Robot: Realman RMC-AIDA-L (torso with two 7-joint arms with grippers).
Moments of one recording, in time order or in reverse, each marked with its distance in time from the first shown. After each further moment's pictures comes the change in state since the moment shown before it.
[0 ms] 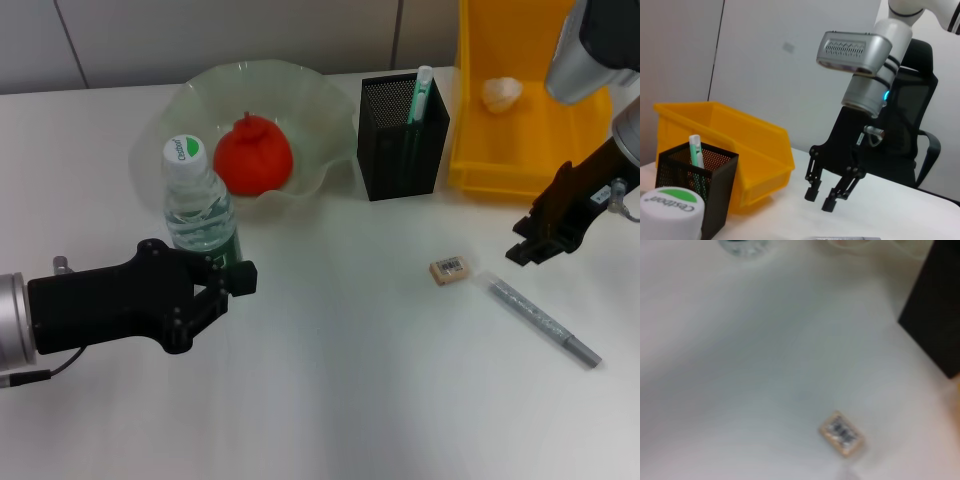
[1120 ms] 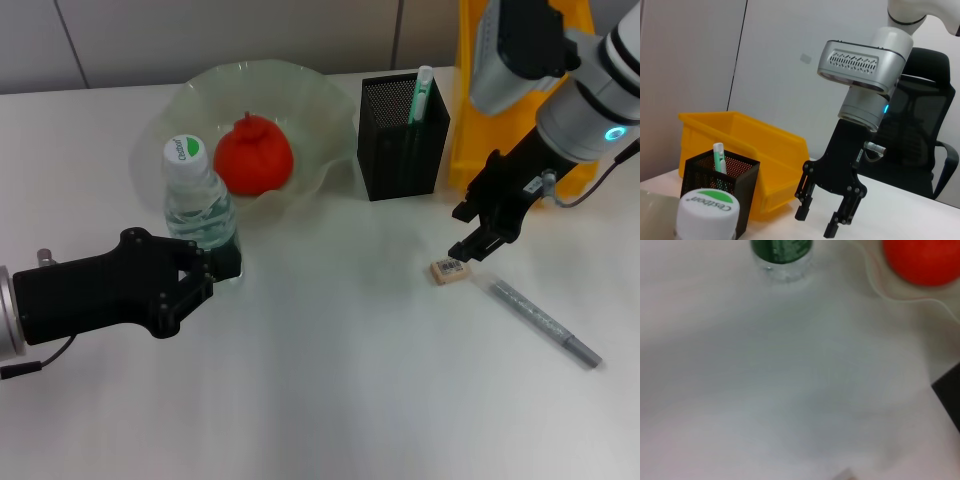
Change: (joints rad) left arm -0.004 0.004 -0.041 -0.042 -0.025 -0.011 0.035; right arm 0.145 0.031 -0.013 0.181 -0.030 0.120 -0.130
